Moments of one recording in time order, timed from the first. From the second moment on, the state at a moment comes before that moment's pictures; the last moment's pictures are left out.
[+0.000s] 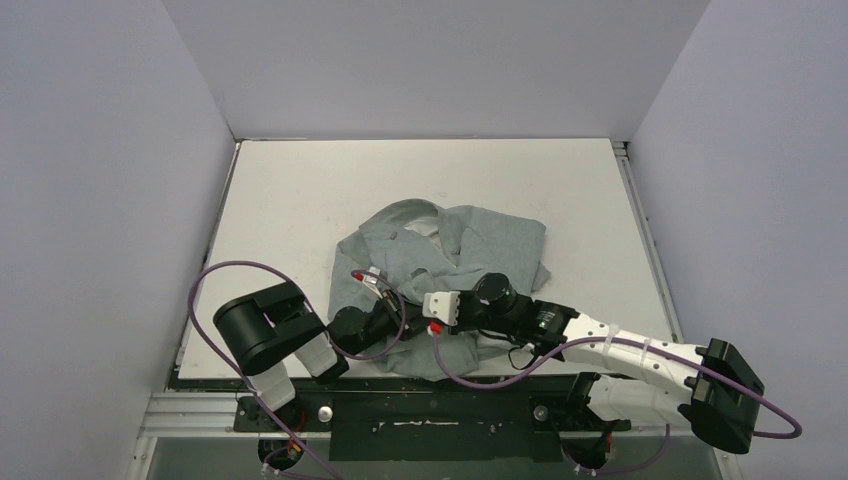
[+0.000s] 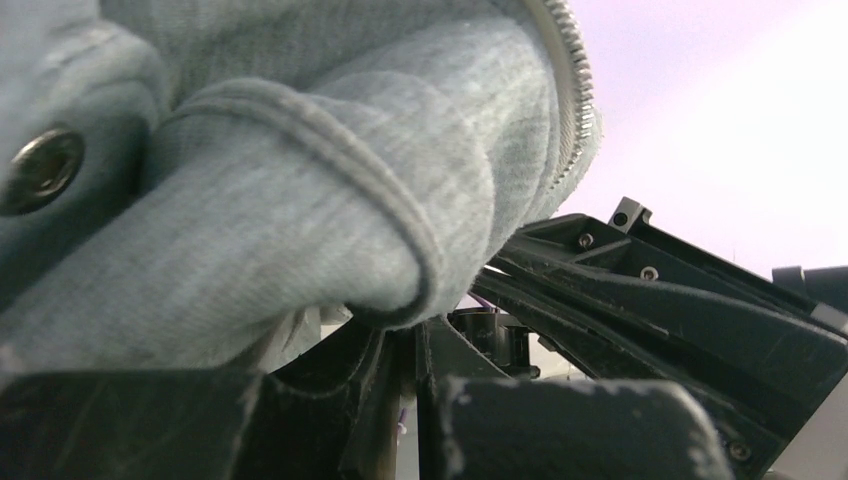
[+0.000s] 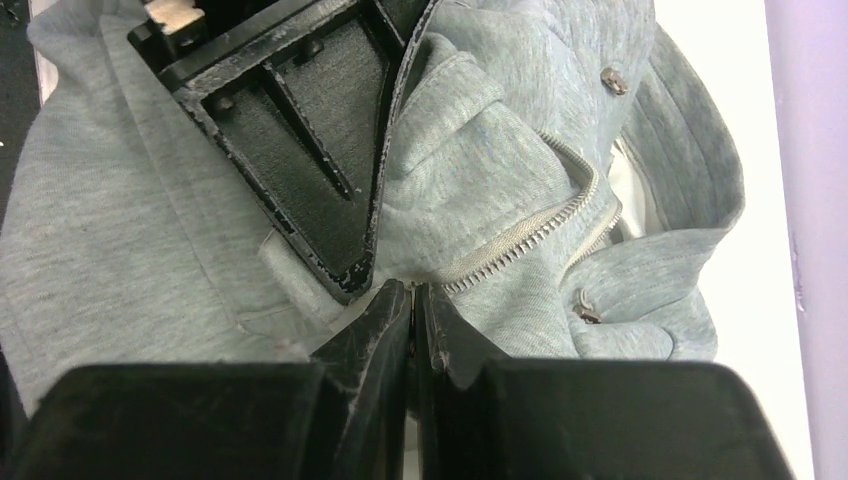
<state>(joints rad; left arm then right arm) -0.93 1.70 0.16 1.49 0.05 -1.43 0.97 1.08 0.61 -0.07 -0.13 -0.67</state>
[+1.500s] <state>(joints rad) -0.92 1.22 0.30 0.71 0.03 -0.97 0.77 1.31 0.90 -0.17 -0.39 -0.65</state>
